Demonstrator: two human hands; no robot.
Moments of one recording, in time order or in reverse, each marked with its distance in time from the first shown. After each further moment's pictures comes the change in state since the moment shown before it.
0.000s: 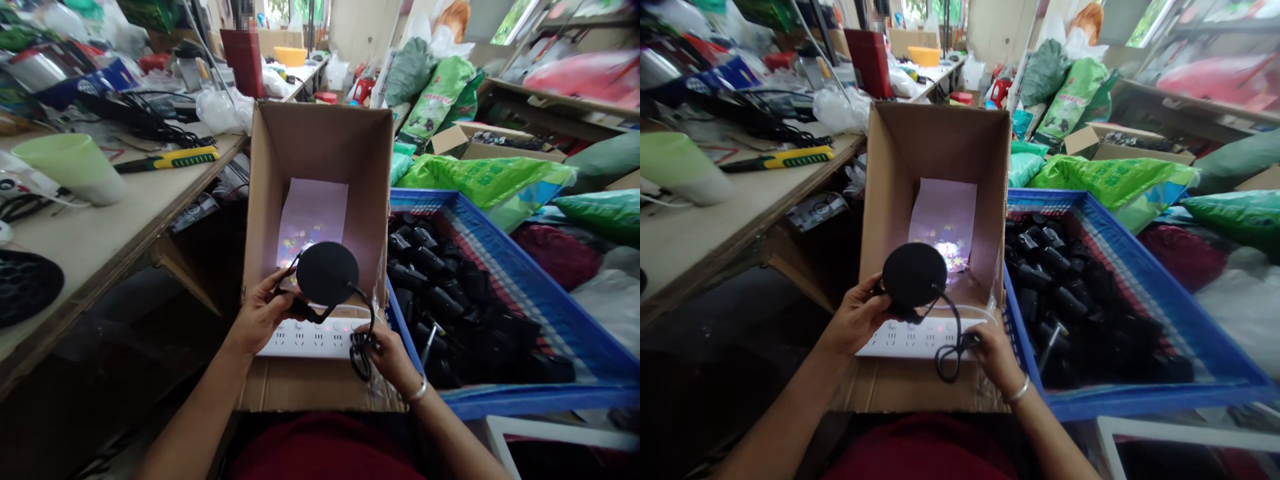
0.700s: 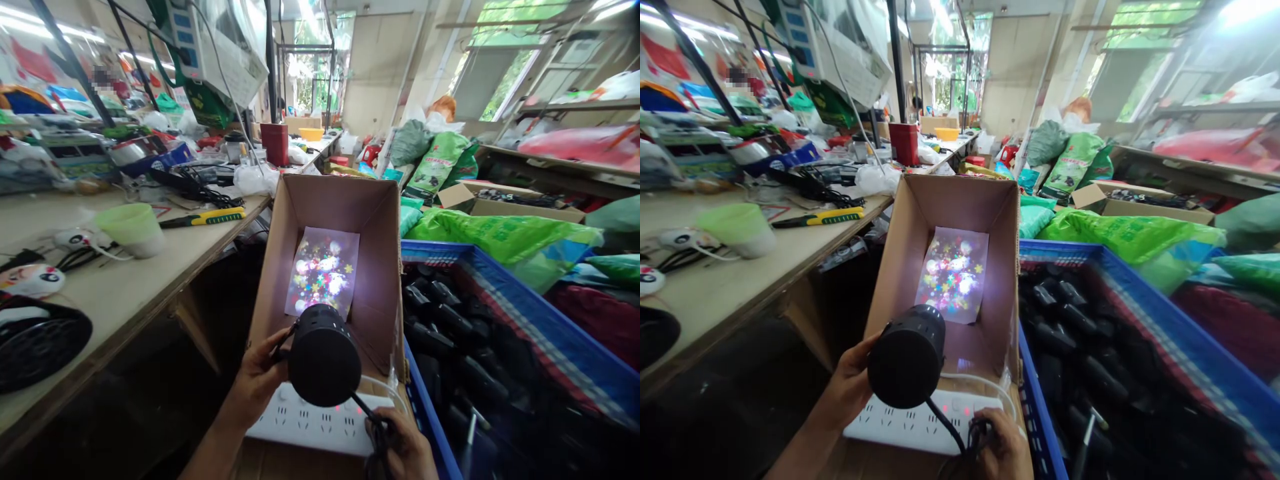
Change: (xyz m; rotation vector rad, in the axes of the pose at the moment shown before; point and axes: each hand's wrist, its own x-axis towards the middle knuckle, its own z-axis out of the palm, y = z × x) left_hand 0.008 -0.008 -0.021 -0.028 0.014 0.120; right_hand -0.010 0.030 0.025 0.022 0.217 -0.017
